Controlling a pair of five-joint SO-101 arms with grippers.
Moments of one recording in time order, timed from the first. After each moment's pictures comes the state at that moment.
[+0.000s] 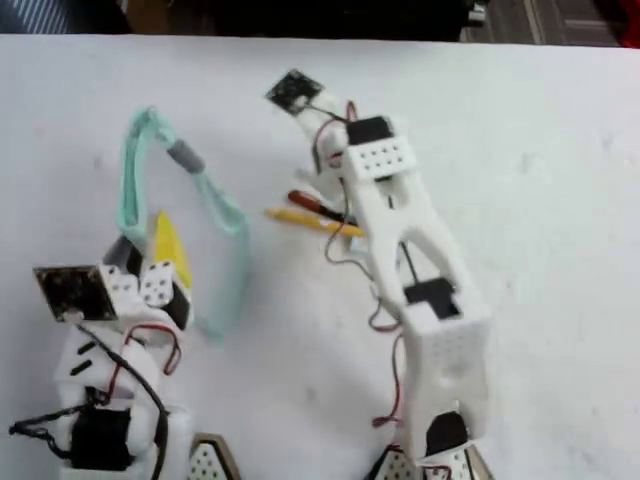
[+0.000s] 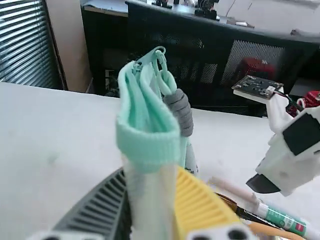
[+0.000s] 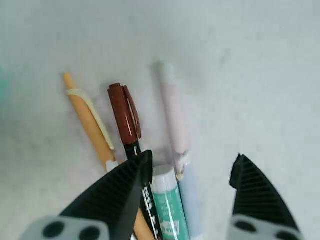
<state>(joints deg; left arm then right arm) -3.0 -103.5 75.8 48.4 11.7 -18.9 32.5 -26.5 69.4 35.6</state>
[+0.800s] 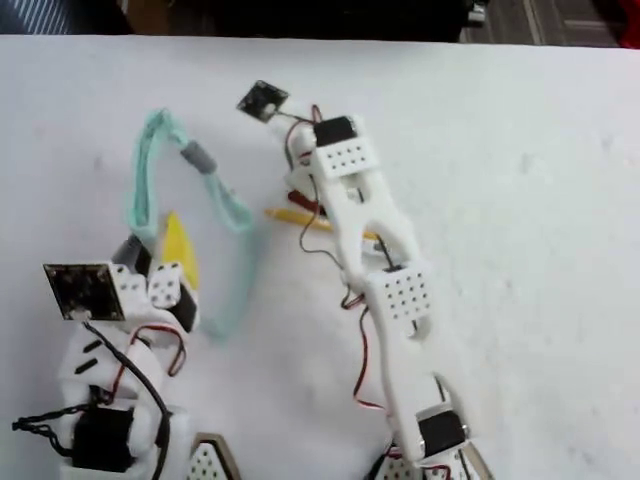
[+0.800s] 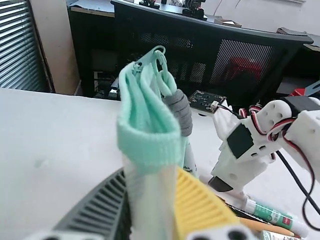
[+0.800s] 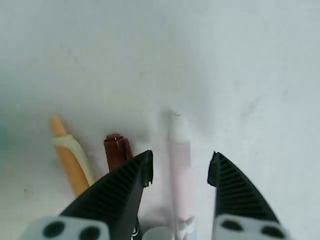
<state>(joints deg) 0.0 -103.6 75.8 48.4 11.7 -21.0 60.5 -62.2 78.2 37.9</state>
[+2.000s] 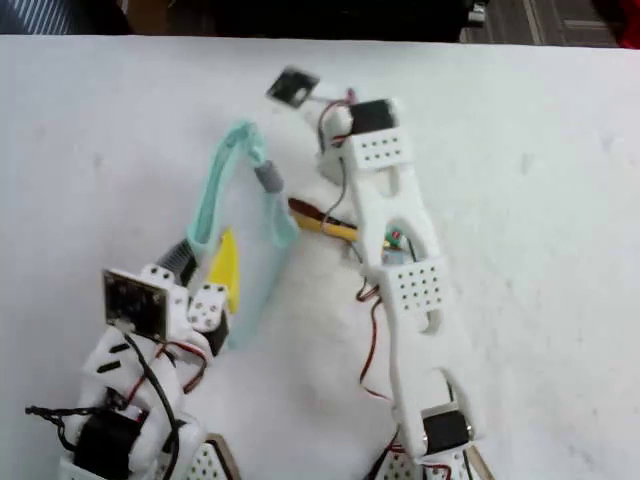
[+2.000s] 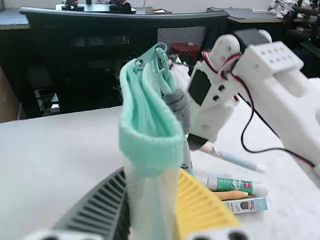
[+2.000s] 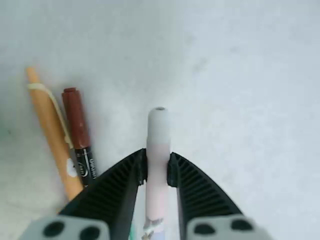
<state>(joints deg) 16.3 -104.7 75.6 51.0 1.9 -14.7 63.4 -85.8 96.8 42.9</state>
